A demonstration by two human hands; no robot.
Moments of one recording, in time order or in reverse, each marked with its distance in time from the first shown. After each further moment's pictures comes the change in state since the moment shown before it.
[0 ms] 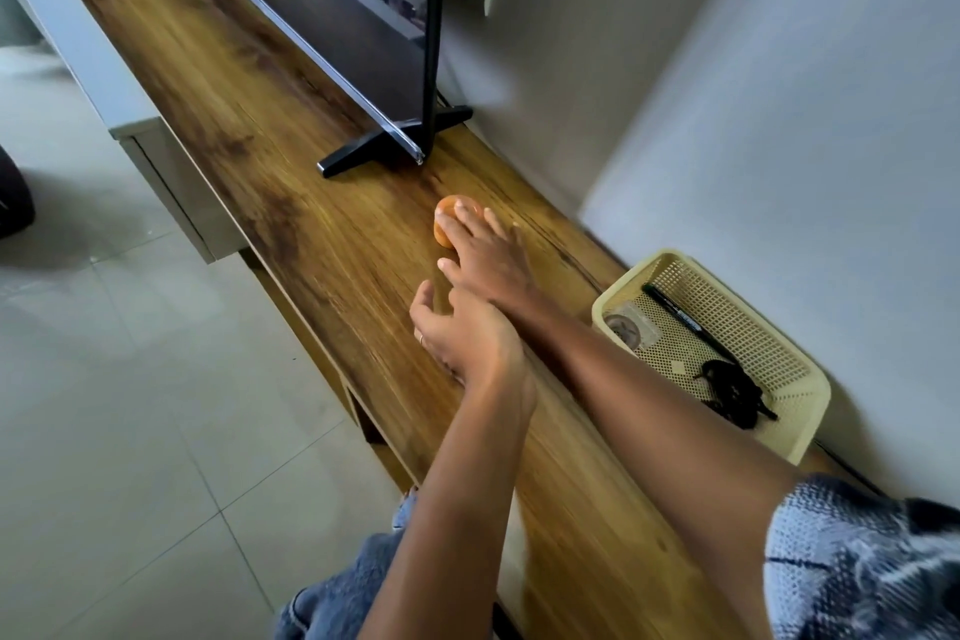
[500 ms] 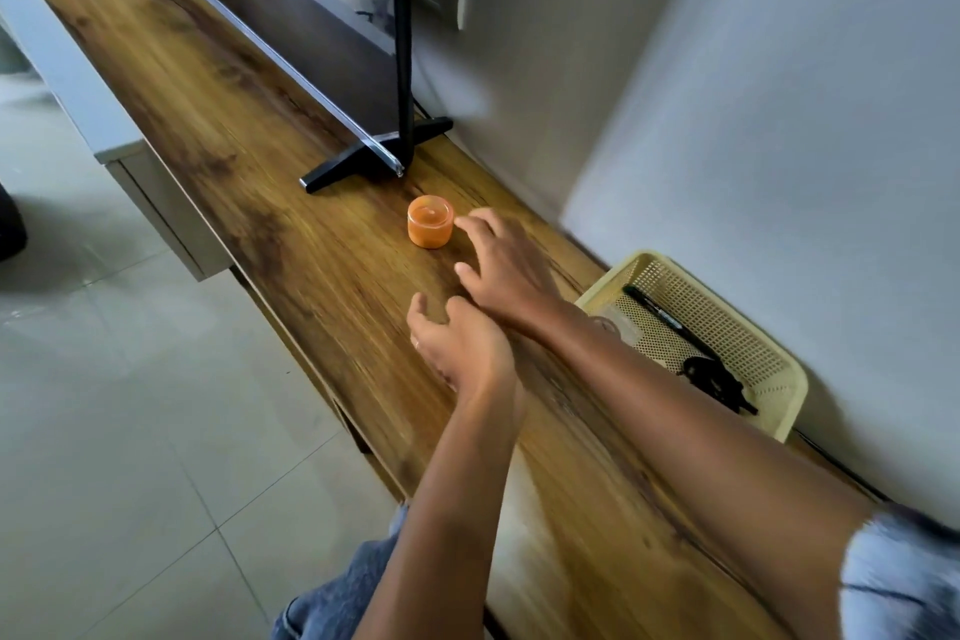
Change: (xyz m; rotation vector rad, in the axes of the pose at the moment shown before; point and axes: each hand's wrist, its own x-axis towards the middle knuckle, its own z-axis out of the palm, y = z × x) left_hand -0.007 -0.011 0.005 0.038 -0.036 0.052; right_hand -0.032 0.023 -0.023 0.147 0.232 -0.034
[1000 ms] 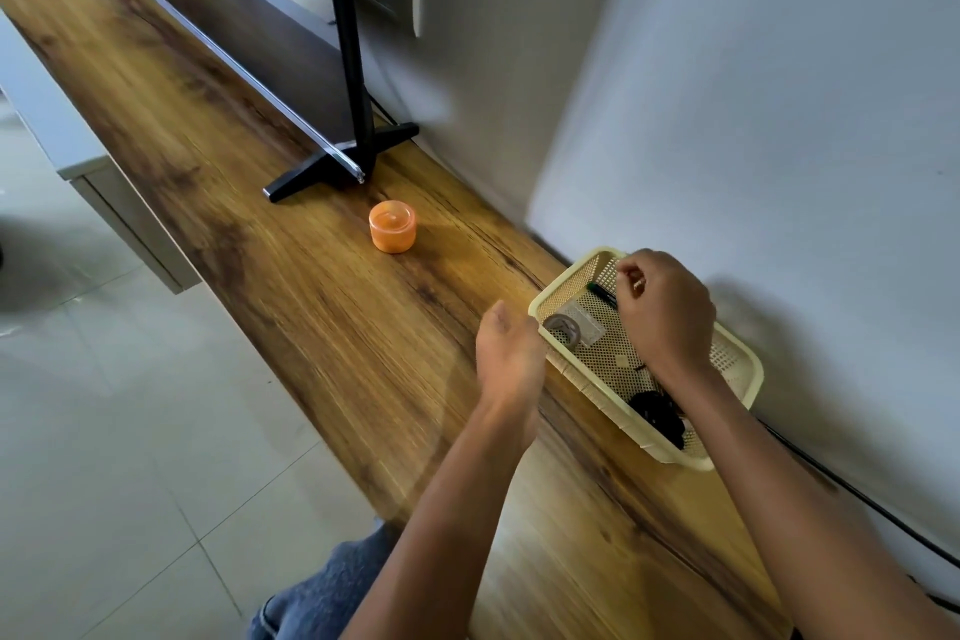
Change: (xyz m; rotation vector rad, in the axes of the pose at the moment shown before) left_hand -0.041 -0.032 0.022 0.348 -0.528 -0.042; right_hand -0.105 0.114 -0.054 -0.040 0.434 0.405
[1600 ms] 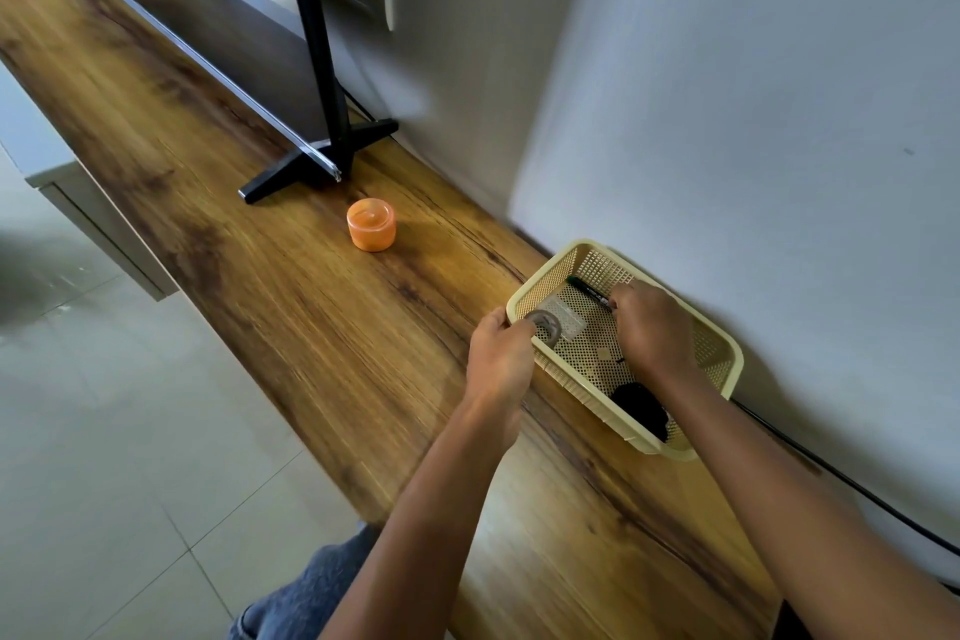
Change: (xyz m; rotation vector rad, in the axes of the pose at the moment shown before) left_hand 0.012 -0.013 0.001 0.127 -0.120 -0.005; right_hand -0.010 0.034 0.017 -0.301 -0.279 -0.111
